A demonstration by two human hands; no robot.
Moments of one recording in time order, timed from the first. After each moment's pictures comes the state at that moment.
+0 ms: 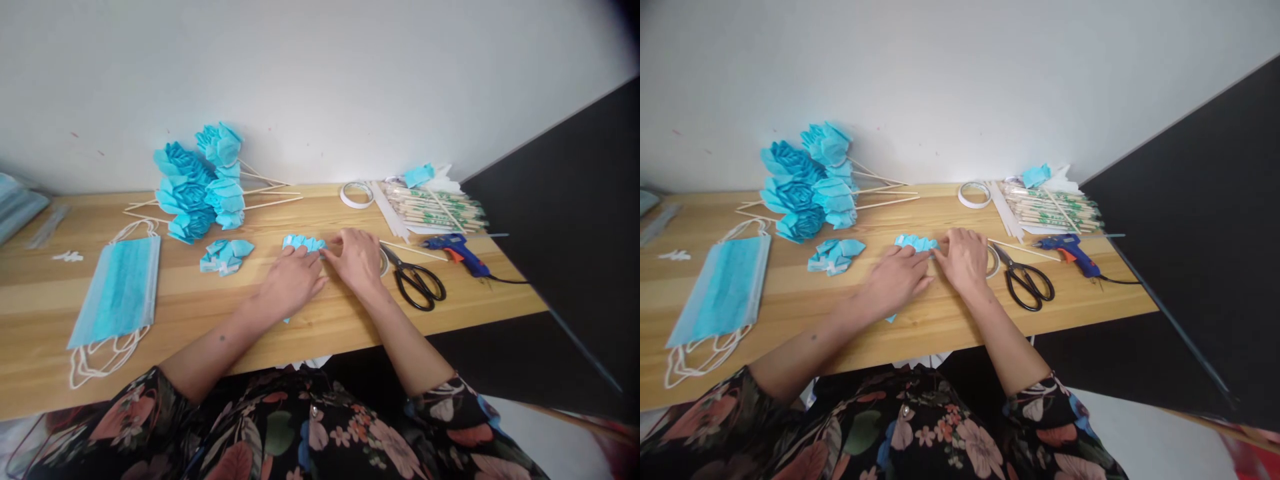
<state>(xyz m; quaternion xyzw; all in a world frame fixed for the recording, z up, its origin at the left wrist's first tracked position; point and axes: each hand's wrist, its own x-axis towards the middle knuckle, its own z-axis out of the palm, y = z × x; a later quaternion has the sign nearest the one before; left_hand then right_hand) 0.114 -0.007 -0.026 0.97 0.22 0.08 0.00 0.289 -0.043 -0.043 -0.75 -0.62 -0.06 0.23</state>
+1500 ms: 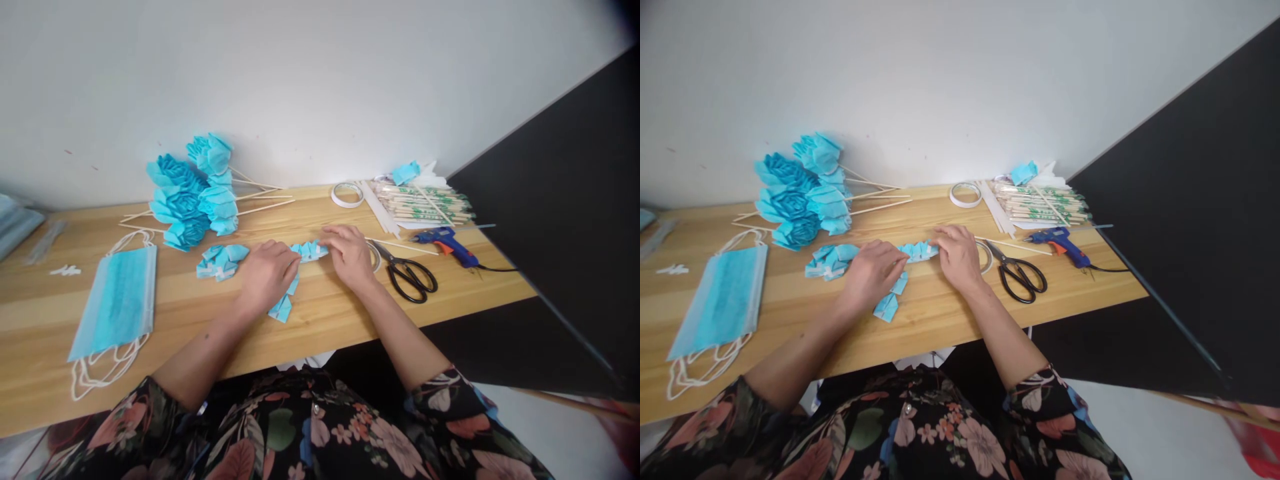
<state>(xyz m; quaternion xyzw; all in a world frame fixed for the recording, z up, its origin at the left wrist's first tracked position) 0.091 0.011 -0.031 0.92 0.29 0.25 0.10 0.300 -0.047 -0.049 -0.63 -0.69 -0.01 0.35</state>
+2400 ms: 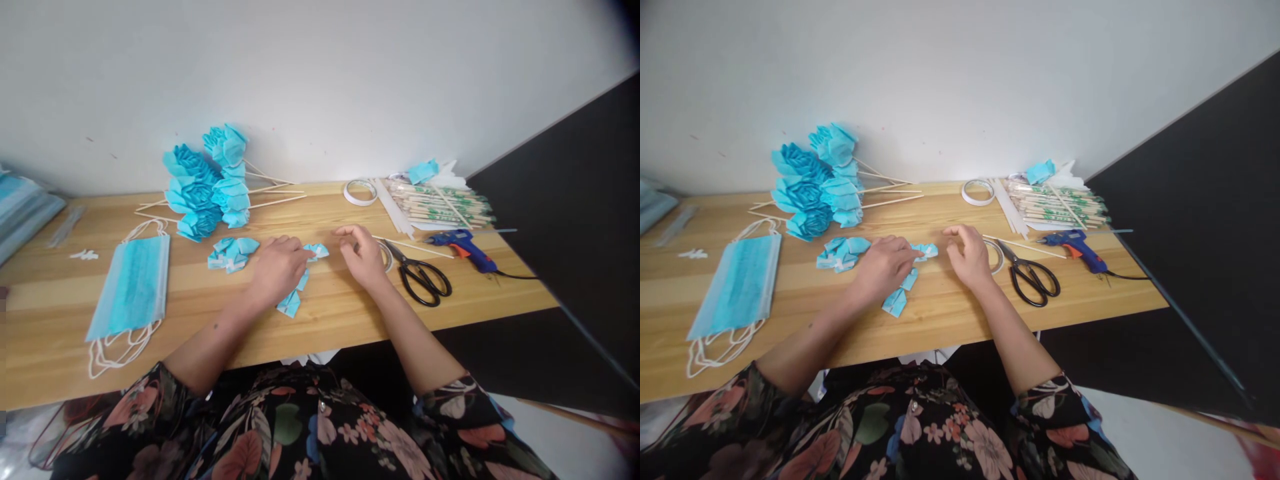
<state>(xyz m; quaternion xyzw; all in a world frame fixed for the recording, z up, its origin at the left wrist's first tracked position) 0.091 0.012 -0.026 0.93 0.29 0.18 0.09 0.295 -0.046 -0.049 -0.65 -0.61 0.08 0.45</state>
